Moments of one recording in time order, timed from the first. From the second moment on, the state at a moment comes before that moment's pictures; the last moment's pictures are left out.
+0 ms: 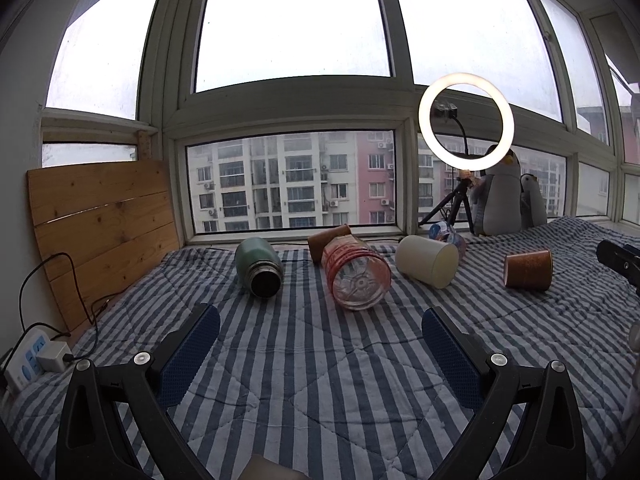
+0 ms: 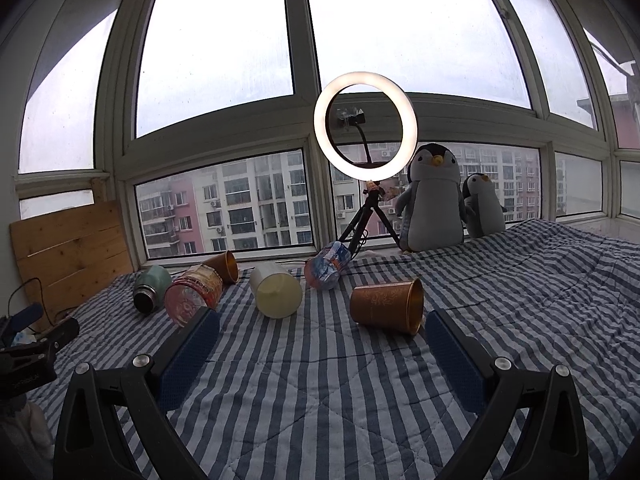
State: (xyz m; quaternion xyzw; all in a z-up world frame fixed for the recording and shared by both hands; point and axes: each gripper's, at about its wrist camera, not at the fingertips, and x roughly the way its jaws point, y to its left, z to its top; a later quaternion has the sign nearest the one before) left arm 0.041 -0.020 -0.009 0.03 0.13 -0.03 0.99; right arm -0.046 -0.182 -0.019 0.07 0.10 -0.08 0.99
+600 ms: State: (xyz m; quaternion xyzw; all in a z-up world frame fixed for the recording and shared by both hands) left arm 0.046 -0.032 0.001 0.01 0.24 -0.09 0.97; right arm 0.031 -0.288 -0.002 0.11 0.28 -0.06 0.95
